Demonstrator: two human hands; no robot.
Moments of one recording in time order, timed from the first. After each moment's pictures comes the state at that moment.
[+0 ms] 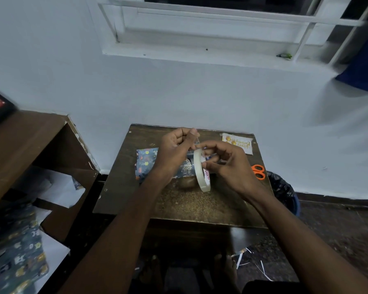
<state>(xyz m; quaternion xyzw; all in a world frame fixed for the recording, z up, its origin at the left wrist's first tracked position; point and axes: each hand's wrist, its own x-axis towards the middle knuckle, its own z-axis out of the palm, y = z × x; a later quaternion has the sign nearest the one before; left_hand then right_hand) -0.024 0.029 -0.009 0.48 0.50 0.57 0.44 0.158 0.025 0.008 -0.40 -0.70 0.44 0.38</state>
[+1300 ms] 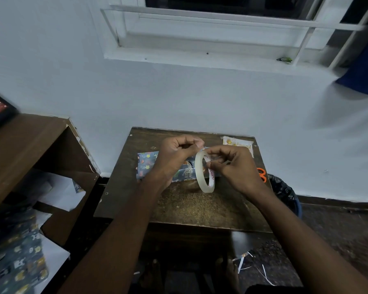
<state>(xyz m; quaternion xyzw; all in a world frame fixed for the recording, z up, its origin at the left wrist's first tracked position) -0.031 0.028 -0.008 0.48 0.48 0.55 0.48 0.165 0.032 0.008 -0.44 -0.71 0.40 0.38</state>
